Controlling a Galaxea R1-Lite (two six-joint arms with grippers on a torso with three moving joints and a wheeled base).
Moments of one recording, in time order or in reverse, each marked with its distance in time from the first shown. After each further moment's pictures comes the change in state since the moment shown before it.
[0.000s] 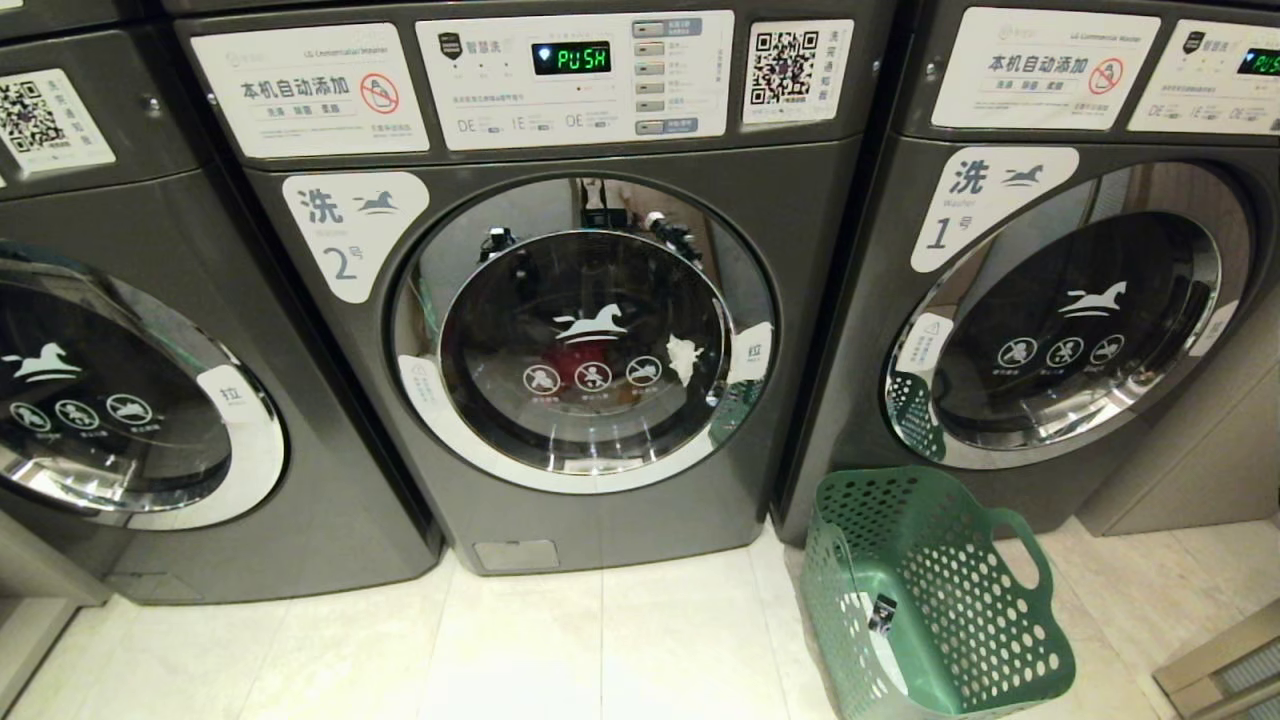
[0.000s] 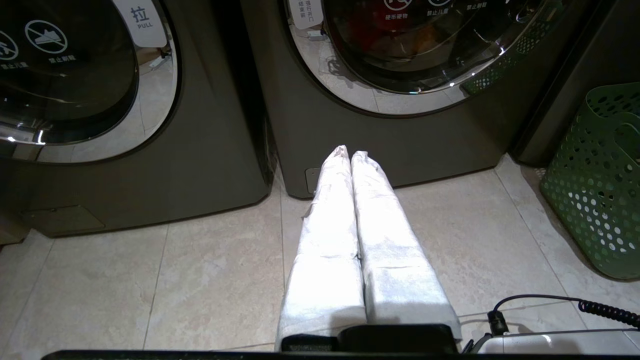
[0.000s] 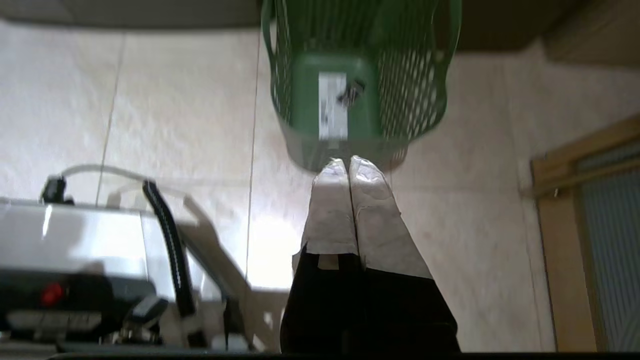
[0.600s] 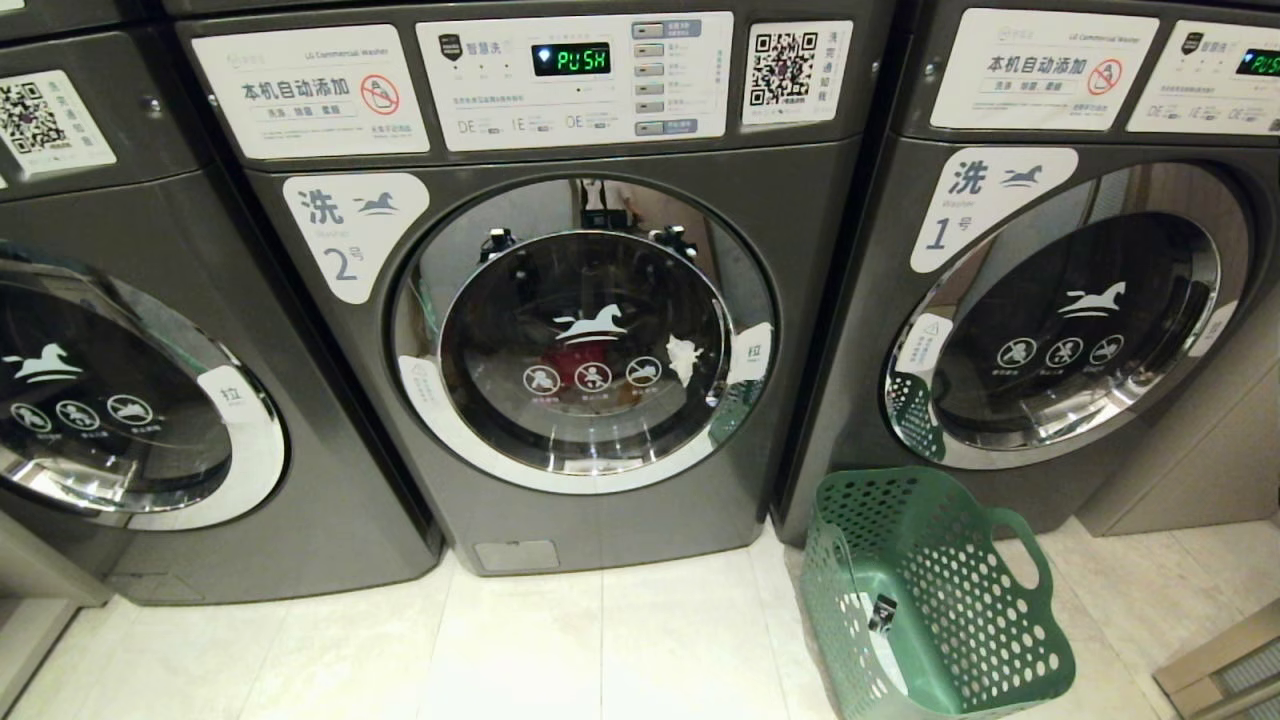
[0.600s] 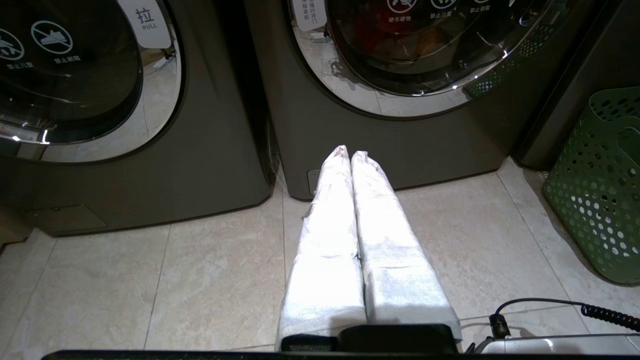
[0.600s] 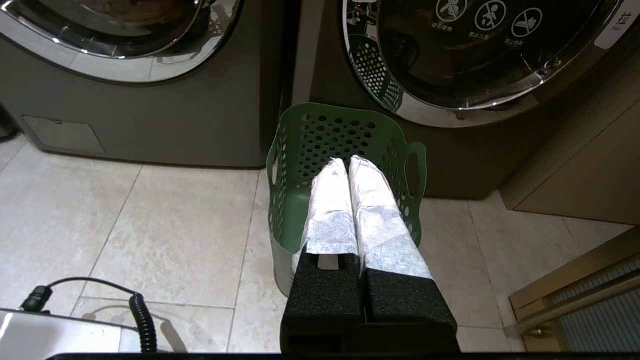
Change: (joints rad) left arm 0.000 0.000 0.005 -0.008 0.009 -0.003; right arm 0.029 -0.398 0.011 -0.028 0.028 -0.050
